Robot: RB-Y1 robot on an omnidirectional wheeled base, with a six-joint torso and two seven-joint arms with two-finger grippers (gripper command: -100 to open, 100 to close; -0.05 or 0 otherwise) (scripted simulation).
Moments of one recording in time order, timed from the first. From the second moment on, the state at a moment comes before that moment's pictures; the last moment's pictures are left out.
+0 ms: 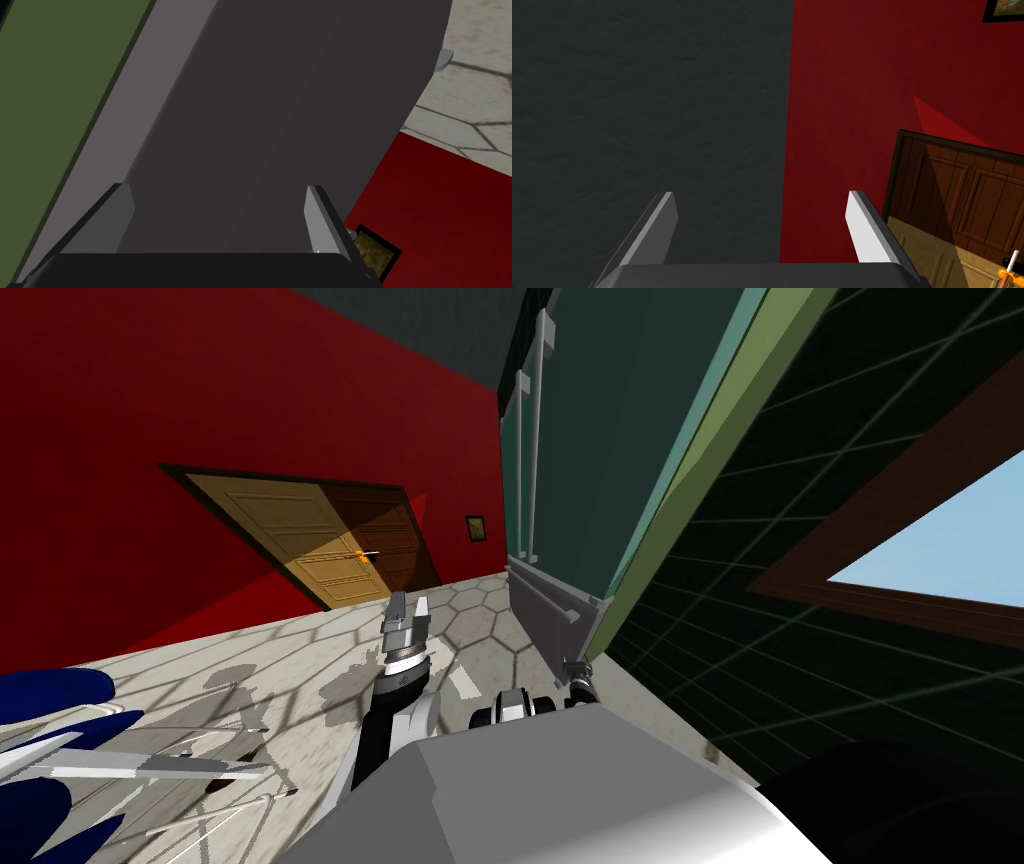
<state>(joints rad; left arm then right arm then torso) 0.45 -0.04 -0.05 -2.31 -0.08 -0.52 -0.08 0.38 -0.24 0.35 -1.45 1.57 0.71 0.06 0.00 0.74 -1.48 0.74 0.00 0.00</state>
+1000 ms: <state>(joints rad) 0.45 -0.04 -0.05 -2.31 -0.08 -0.52 -0.08 0.32 -0.28 0.43 -1.29 1.87 0.96 0.07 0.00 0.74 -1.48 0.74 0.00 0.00</state>
